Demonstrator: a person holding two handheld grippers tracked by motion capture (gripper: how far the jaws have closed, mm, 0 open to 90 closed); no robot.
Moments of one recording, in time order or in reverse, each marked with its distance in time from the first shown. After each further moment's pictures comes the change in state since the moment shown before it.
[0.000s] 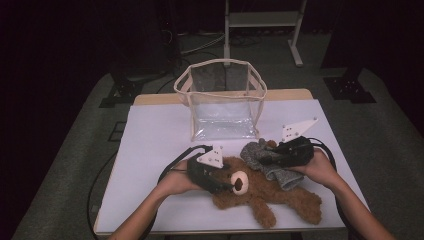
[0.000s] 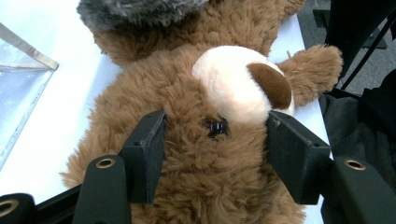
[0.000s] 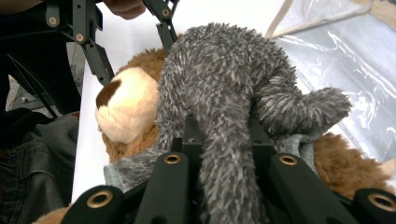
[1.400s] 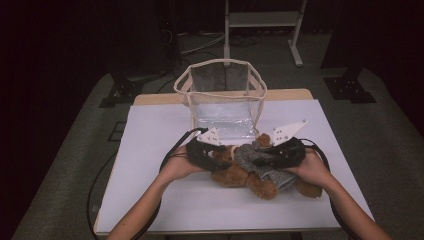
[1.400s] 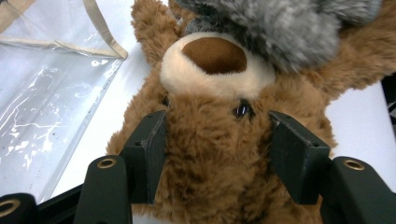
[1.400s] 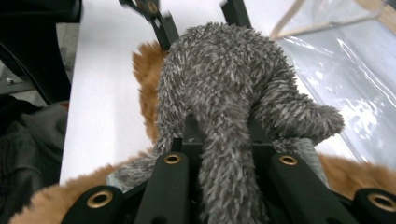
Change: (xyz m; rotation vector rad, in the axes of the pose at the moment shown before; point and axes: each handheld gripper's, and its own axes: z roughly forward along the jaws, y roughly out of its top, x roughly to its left) left arm 0.044 0.001 -0.005 -0.009 0.100 -0.110; right arm 0.007 0.010 0.015 0.042 -0.022 -0.076
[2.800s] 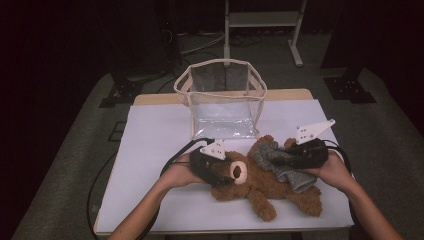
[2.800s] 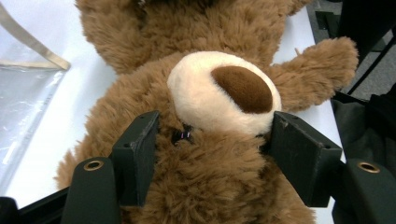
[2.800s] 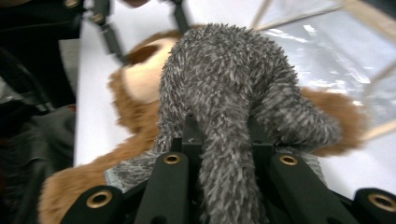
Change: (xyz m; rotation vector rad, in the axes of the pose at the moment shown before) left arm -0.030 0.003 0.005 0.019 -0.114 0.088; right arm -0.003 -0.024 -0.044 -0.041 -0.029 0.081
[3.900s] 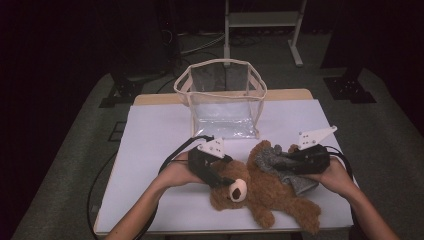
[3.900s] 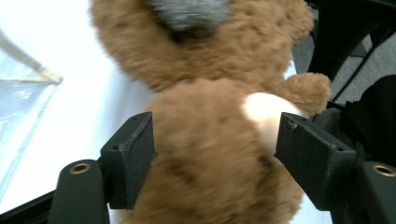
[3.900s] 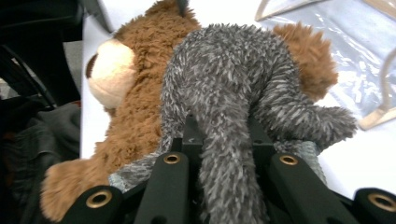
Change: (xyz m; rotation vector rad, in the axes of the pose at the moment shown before) left arm -0.002 0.011 -0.016 -0.024 -0.031 -0.007; right arm 0.007 -0.019 0.003 -0.005 0.007 0.028
